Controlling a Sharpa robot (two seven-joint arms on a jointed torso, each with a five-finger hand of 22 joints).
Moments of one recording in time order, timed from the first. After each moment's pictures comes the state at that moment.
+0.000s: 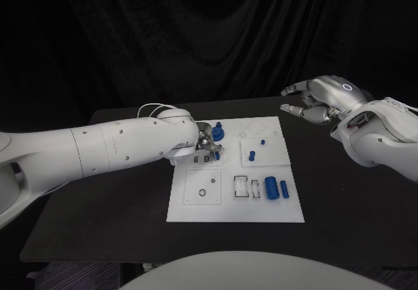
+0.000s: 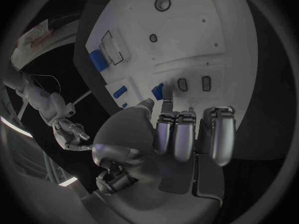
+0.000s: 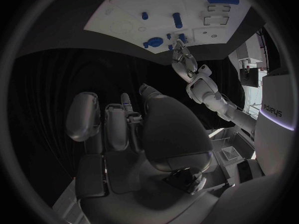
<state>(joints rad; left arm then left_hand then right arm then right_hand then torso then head) 1.32 -0.50 -0.21 1.32 -1.03 0.06 -0.57 1.11 0.14 0.04 0.23 0.26 0.99 0.05 0.32 0.82 1.46 -0.01 1.57 1.31 1.47 -0.06 1.57 1.31 0.05 1.45 0.05 1.48 1.31 1.41 -1.01 -0.25 1.62 -1.60 -0.60 -0.11 1.35 -0.01 0.17 0.27 0.23 0.78 0.12 0.11 0.21 1.47 0.01 1.55 1.31 1.46 -0.06 1.35 1.31 0.10 1.44 0.05 1.13 1.31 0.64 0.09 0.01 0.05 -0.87</state>
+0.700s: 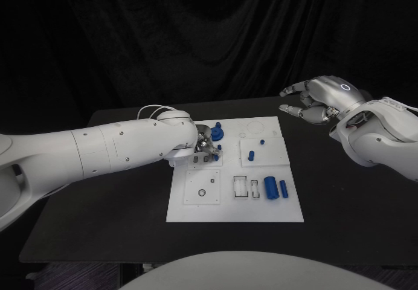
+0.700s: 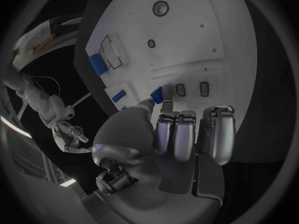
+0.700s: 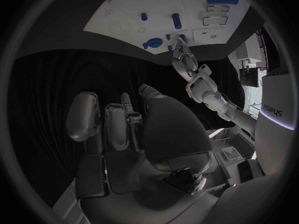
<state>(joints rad) 1.31 -0.49 -0.21 1.31 -1.03 0.09 -0.56 1.13 0.13 0.06 0.21 0.27 0.99 0.05 0.31 0.83 1.46 -0.01 1.57 1.31 1.47 -0.06 1.57 1.31 0.05 1.44 0.05 1.48 1.31 1.41 -1.01 -0.25 1.62 -1.59 -0.59 -0.11 1.35 -0.01 0.18 0.27 0.24 0.78 0.12 0.11 0.21 1.47 0.01 1.55 1.31 1.46 -0.06 1.35 1.31 0.10 1.44 0.05 1.13 1.31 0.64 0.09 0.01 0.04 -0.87</state>
